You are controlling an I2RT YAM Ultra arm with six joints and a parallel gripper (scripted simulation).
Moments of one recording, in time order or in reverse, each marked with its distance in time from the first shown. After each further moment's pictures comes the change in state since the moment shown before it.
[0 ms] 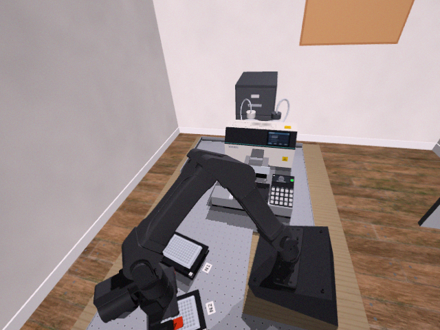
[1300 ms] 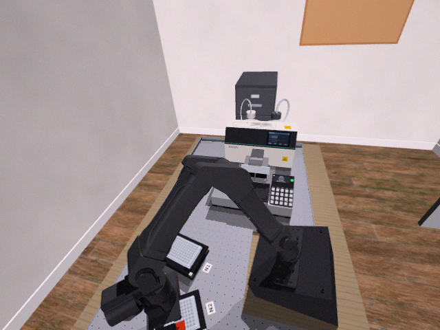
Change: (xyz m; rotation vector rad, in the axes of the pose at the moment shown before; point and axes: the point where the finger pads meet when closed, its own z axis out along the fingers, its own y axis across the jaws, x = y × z) arm 0.001 -0.001 0.029 0.009 0.006 0.027
